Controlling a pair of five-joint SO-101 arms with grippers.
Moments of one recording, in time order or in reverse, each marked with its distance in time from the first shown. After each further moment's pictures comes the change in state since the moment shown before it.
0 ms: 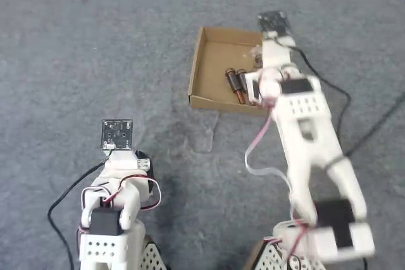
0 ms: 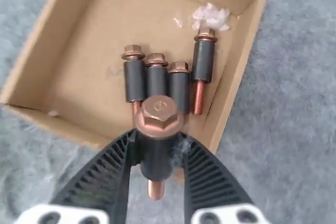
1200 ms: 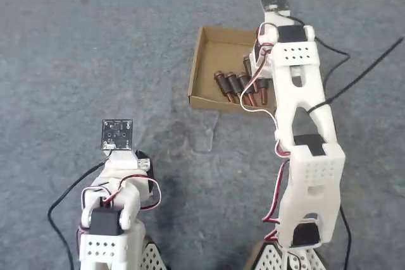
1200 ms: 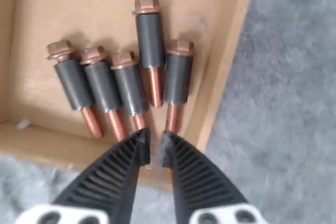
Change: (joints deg) left arm 0.0 0.0 0.0 0.0 0.0; right arm 2.6 34.0 -49.1 33.8 -4.9
